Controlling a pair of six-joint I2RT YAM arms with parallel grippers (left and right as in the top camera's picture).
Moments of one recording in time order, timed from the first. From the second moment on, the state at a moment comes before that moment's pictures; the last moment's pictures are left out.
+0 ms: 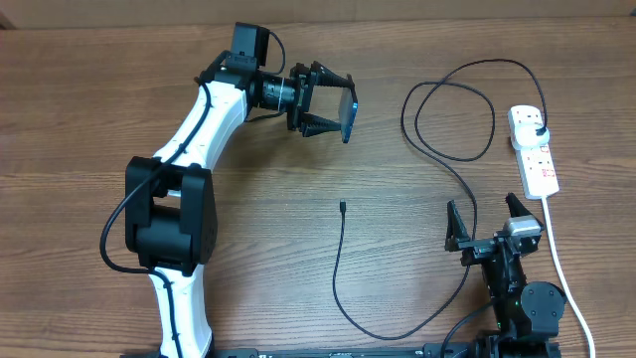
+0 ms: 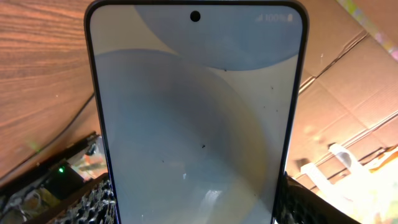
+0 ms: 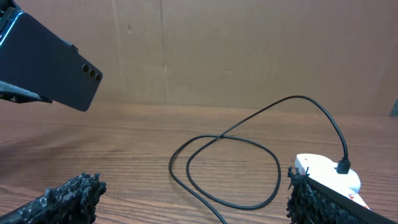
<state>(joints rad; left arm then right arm) -0.22 2.17 1.74 -0.58 1.29 -1.28 -0.05 0.01 0.02 -0.02 -0.18 -0.01</state>
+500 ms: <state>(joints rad) -0.19 2.17 1.74 -0.58 1.37 -1.41 -0.05 0.01 0.02 -0.02 -0.18 -0.01</state>
